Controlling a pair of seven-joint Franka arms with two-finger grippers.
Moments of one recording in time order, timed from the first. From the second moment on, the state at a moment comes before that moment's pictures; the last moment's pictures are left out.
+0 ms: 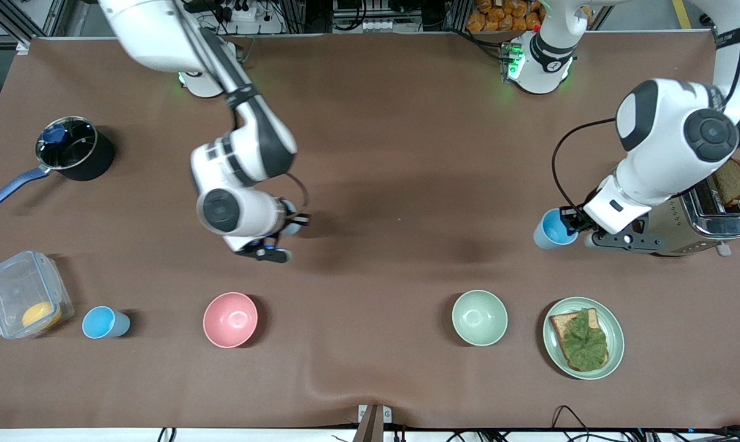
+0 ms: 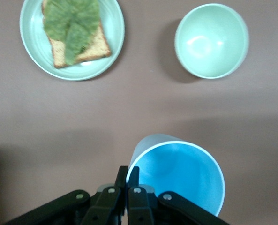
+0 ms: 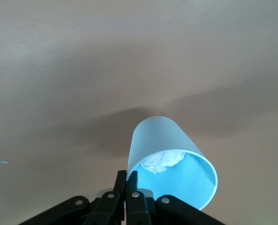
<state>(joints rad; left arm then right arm) -0.01 0.15 -0.18 -1.87 -0.04 2.06 -0.12 0.55 0.57 -0.05 -1.58 0.30 1.94 0.61</state>
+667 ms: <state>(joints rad) -0.02 0.17 -0.37 -1.74 -0.06 1.92 -0.52 0.68 0.67 -0.05 -1.54 0.34 2.11 0.78</state>
